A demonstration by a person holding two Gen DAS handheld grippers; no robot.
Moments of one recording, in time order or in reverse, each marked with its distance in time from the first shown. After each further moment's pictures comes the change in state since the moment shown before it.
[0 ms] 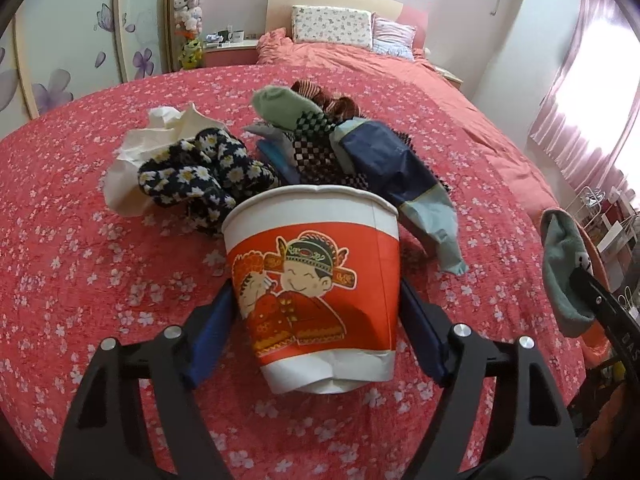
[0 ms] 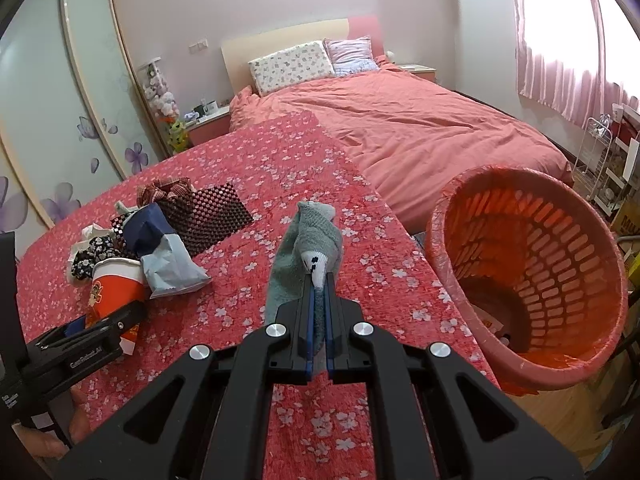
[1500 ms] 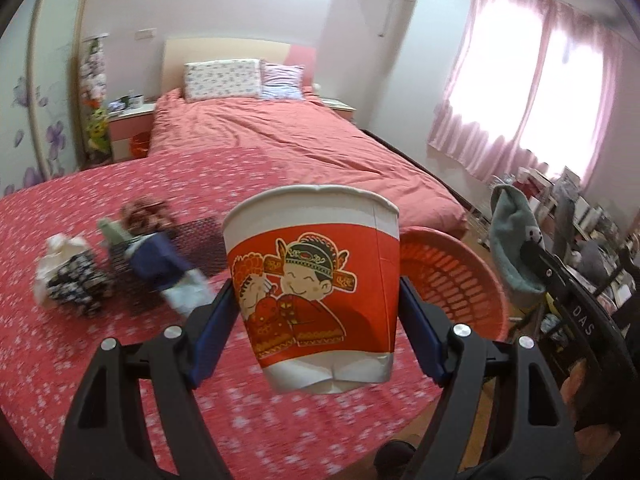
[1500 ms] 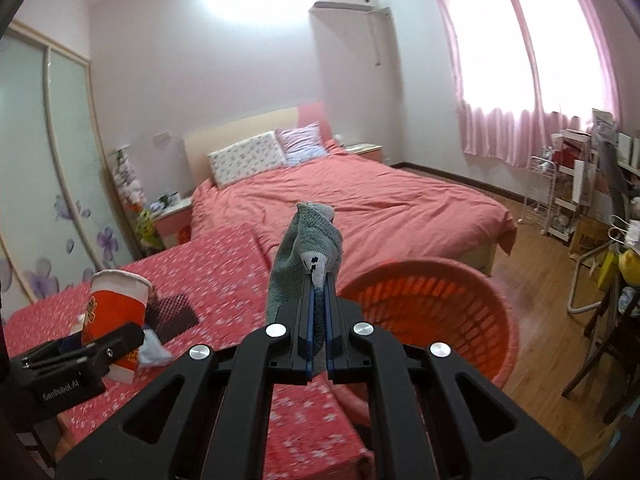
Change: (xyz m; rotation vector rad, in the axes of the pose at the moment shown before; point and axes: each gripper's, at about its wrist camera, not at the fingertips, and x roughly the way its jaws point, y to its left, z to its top) left arm -0.094 -0.144 0.019 0.221 -0.156 -0.316; right arm -0.097 -0.081 0.026 0.107 -0.333 -0.147
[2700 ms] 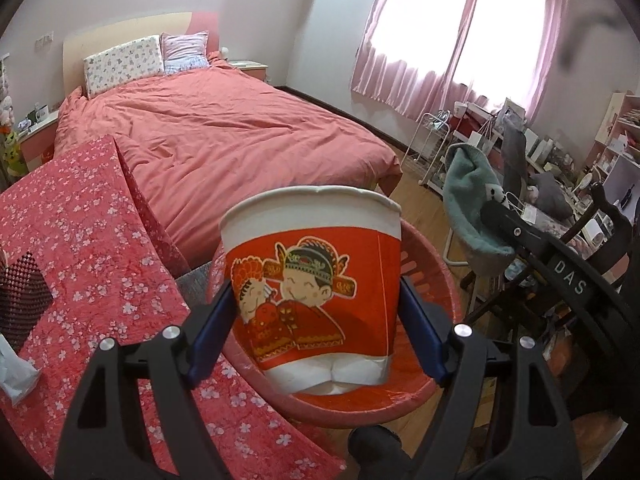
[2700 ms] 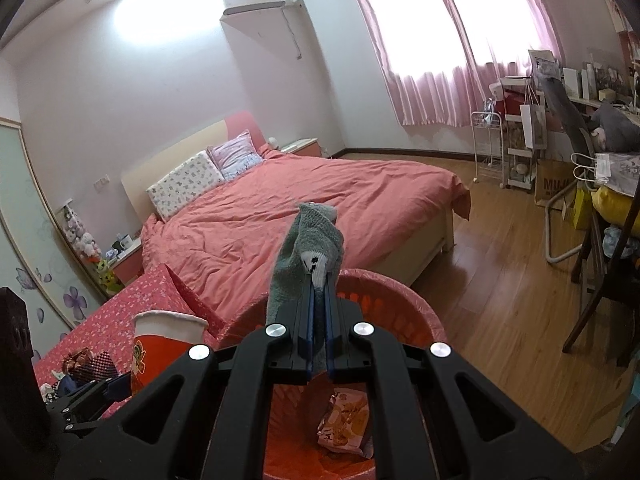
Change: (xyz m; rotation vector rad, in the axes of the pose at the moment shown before) left arm 0.144 -0.137 0.005 0.173 0.167 -0.206; right arm 0.047 -0.099 0.001 0.224 0.026 -0.124
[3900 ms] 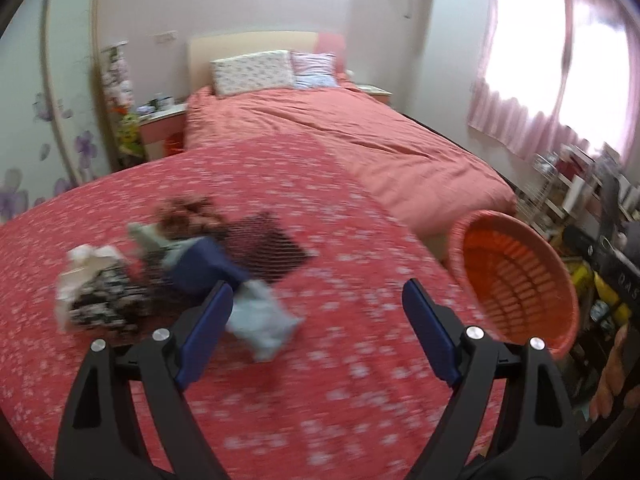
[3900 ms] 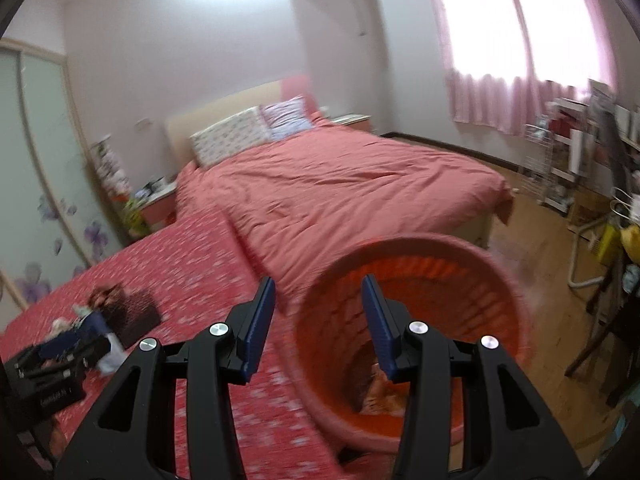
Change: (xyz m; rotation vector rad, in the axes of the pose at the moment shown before) left arm -0.141 0.168 -0.056 -0.172 -0.111 0.407; right arm -0.008 0.104 -0.035 -0.232 0.113 0.138
